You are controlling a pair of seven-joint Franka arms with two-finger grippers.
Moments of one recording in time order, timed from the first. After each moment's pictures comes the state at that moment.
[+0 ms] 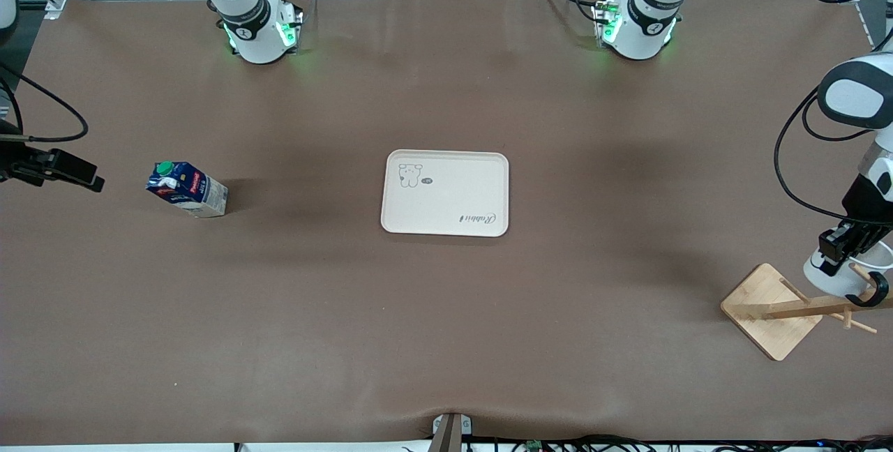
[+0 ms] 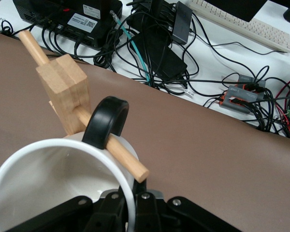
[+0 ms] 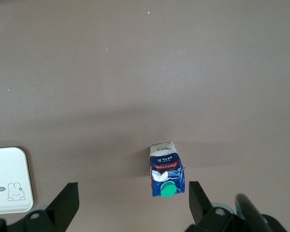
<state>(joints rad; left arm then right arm) 0.33 0.16 -0.17 -2.02 -0.26 2.76 0.05 -0.11 0.19 0.06 -1.41 0.01 1.58 0.06</state>
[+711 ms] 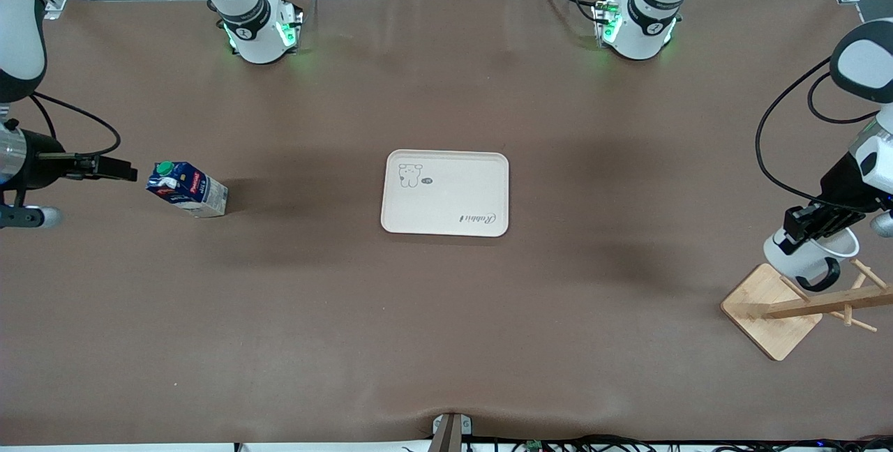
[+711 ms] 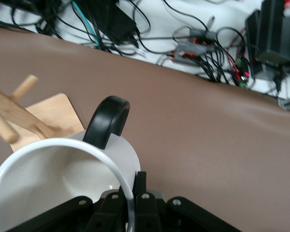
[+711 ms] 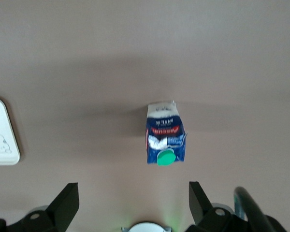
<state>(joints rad) 0.32 0.08 -0.25 -1.89 -0.26 2.36 0.04 -0.11 0.25 0.06 -1.43 0.01 1.41 -0.01</state>
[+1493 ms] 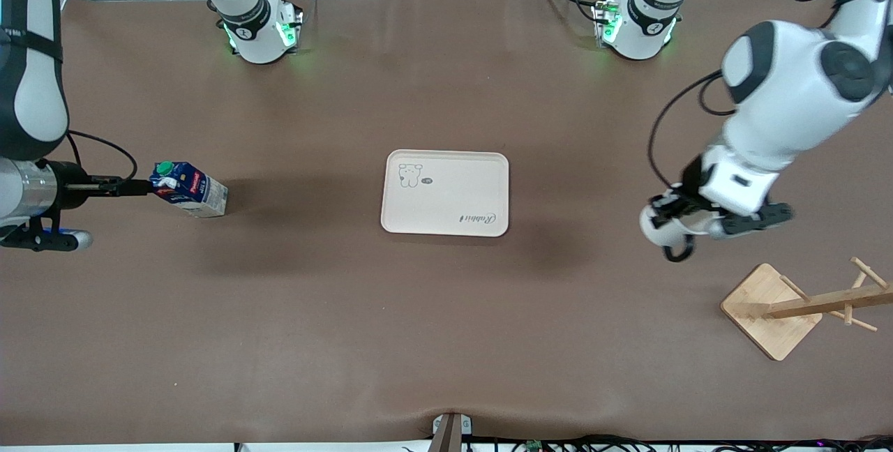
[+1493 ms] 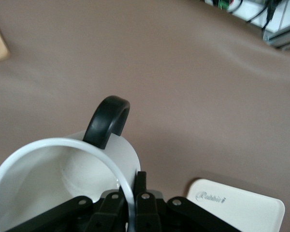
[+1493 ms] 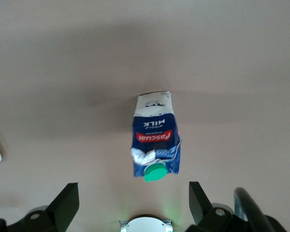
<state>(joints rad) 0.17 0.17 -0.46 -1.85 -0.06 2.20 -0.54 -0.16 0.38 0.05 -1.47 0.00 1.45 -0.01</state>
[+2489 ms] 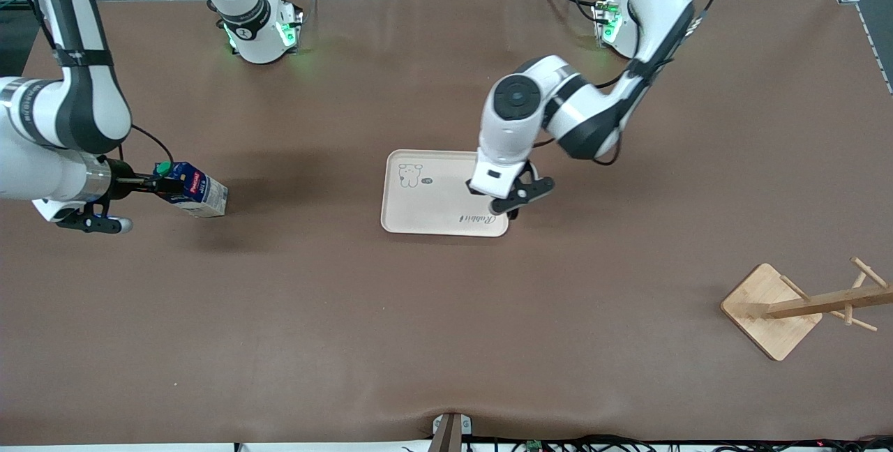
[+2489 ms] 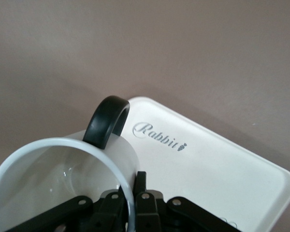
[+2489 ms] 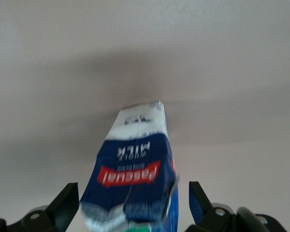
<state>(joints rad) -0.34 0.55 -0.46 -1.71 0.29 2.20 -1.35 -0.20 0.21 0.05 -2.01 0.00 1.97 -0.02</state>
